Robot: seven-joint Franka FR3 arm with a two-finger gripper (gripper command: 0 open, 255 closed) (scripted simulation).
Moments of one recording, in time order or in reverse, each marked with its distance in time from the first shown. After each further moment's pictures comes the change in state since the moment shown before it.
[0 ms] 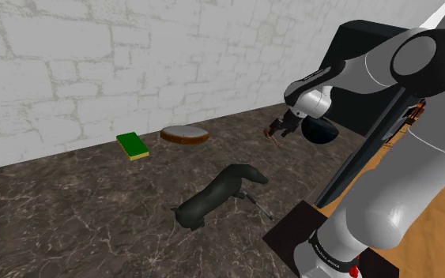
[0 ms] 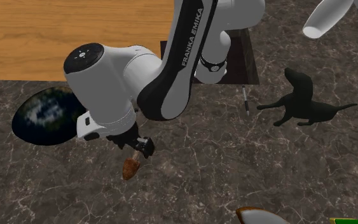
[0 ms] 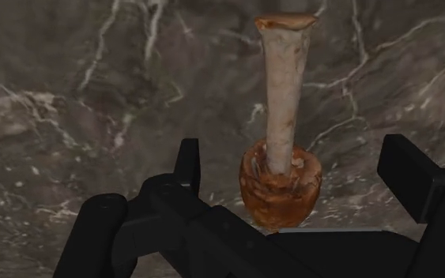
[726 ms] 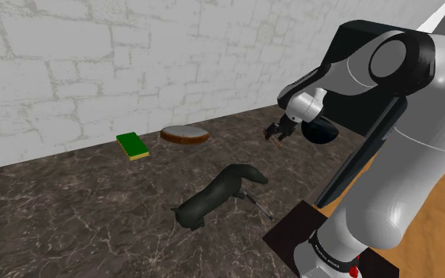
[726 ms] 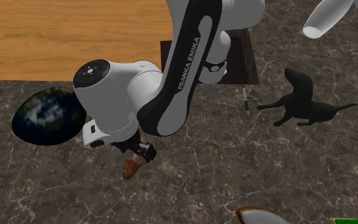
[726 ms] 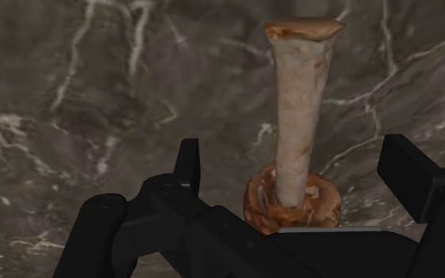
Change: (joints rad) arm 0.001 0.108 0.022 0.019 0.166 0.039 -0.114
